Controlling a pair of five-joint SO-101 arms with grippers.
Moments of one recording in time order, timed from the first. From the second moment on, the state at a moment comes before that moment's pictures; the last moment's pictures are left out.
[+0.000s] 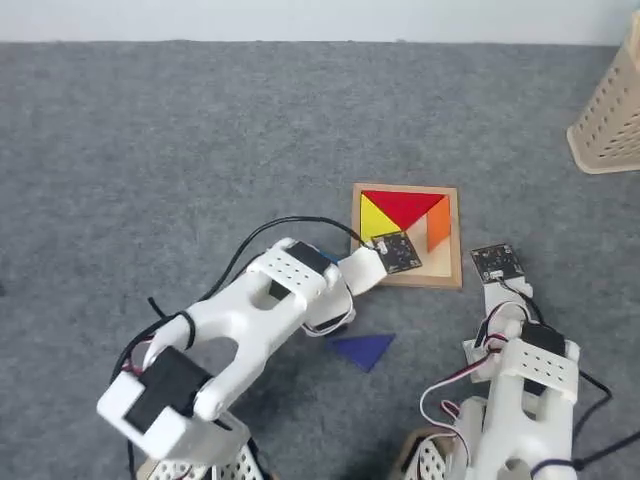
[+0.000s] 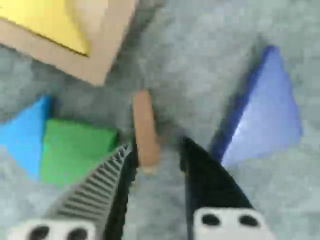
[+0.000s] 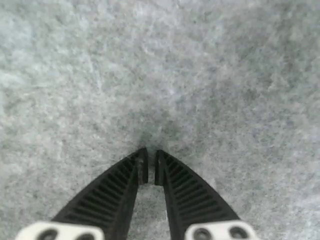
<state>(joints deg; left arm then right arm) 28.7 1.0 42.3 56.5 -26.7 18.3 -47.0 78.5 57.2 32.4</state>
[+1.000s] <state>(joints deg) 33.9 17.2 1.0 65.6 8.2 20.7 -47.0 78.8 51.2 32.3</state>
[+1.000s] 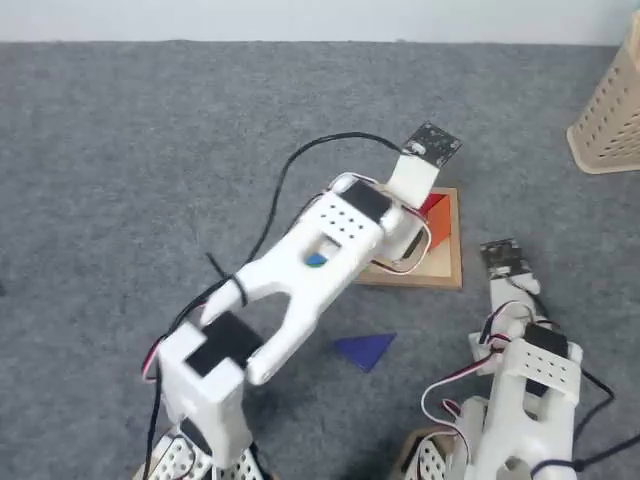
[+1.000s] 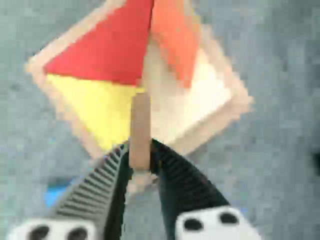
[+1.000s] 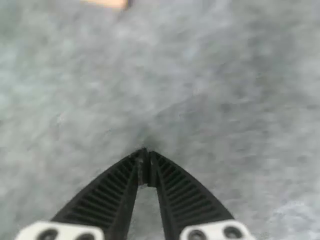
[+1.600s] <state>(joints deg) 37.5 35.9 -19.0 67.2 9.6 26.0 -87.3 95.8 47.6 32.2</state>
